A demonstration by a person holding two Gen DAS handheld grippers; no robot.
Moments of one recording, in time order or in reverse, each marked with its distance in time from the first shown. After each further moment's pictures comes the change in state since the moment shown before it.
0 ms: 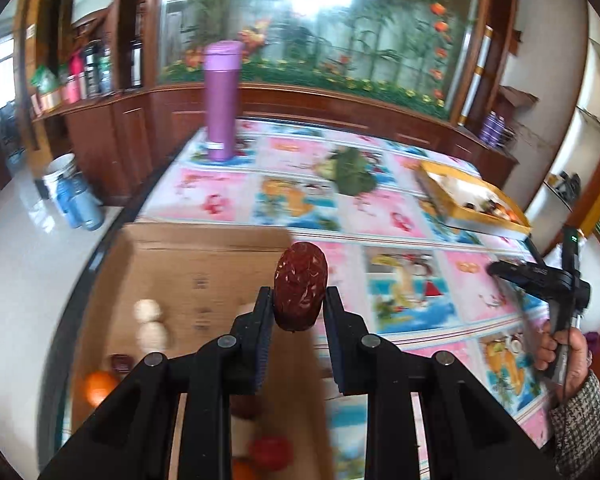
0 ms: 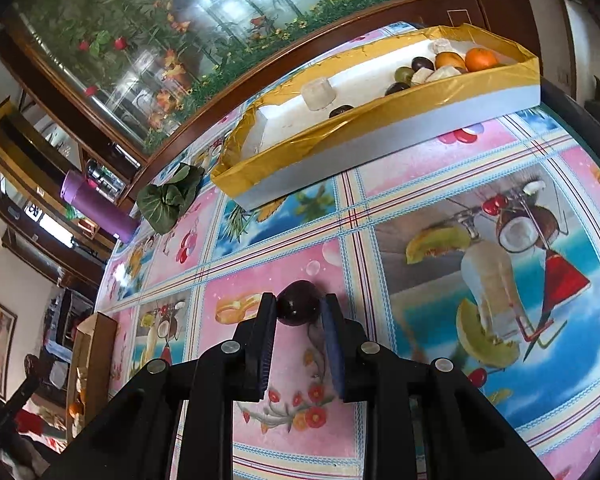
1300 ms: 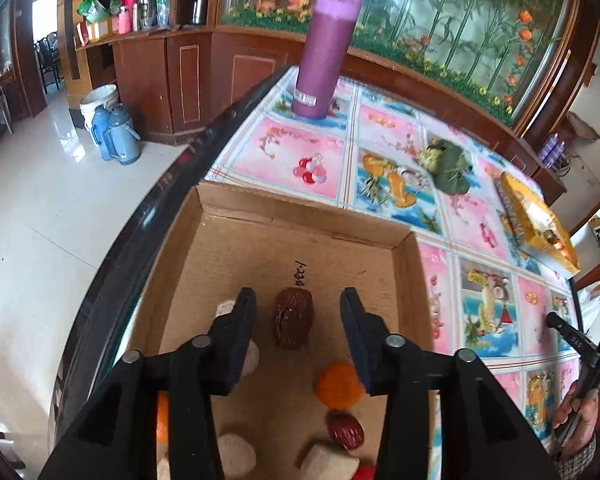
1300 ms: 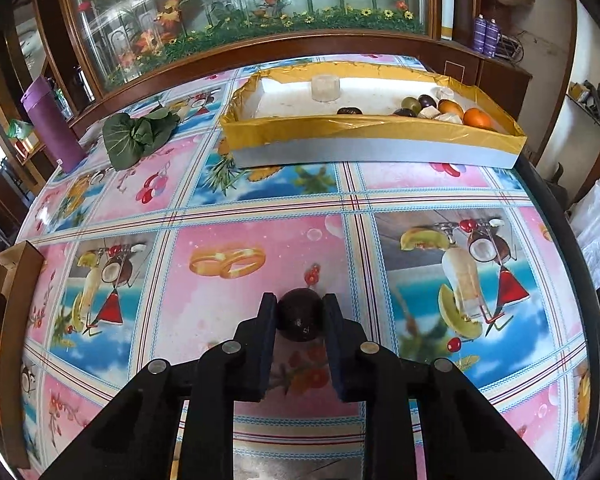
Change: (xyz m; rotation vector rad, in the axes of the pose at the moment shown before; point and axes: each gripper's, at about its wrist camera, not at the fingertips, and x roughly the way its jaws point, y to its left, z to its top) left arm 0.041 0.083 0.013 -0.196 0.130 0.090; right arm 0.002 0.063 -0.028 -0.282 0.028 -0.358
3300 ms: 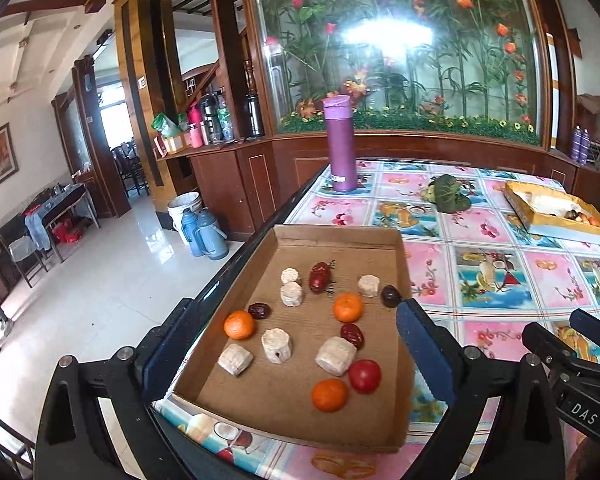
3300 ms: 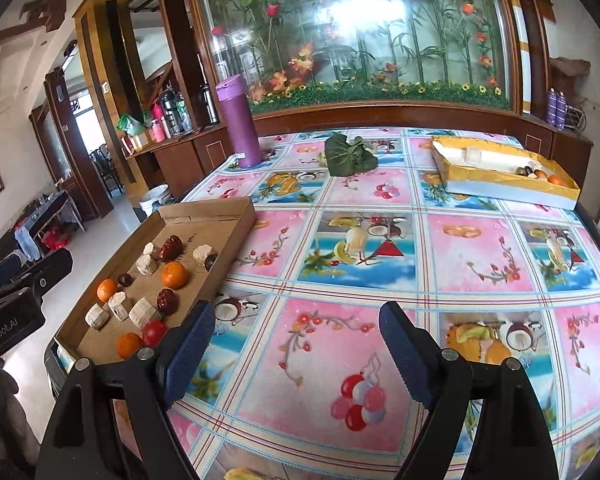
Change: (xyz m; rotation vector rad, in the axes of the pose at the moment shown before) left arm -0.131 -0.085 -0.127 0.150 -0.378 0.352; right arm -0.126 0.163 -0.119 -0.166 -0.241 0.277
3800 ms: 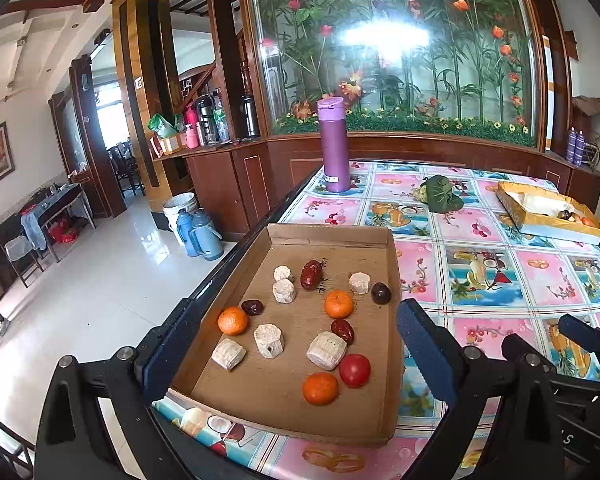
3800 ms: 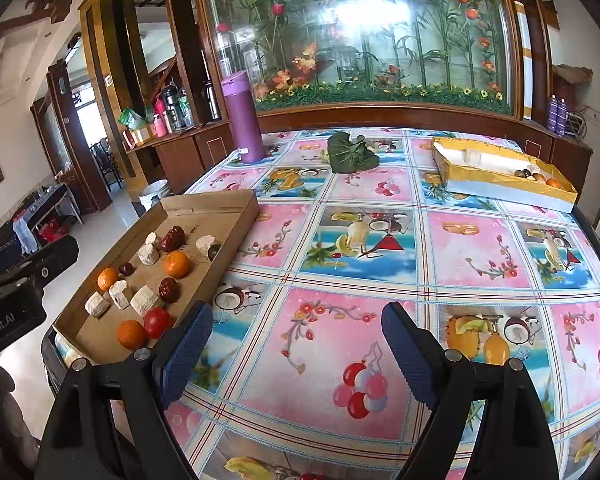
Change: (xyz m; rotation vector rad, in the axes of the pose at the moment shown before) left arm -0.007 -0.003 -0.003 -0.012 -0.005 -0.017; right arm -0.003 0.011 -0.009 -0.036 0.003 -0.011
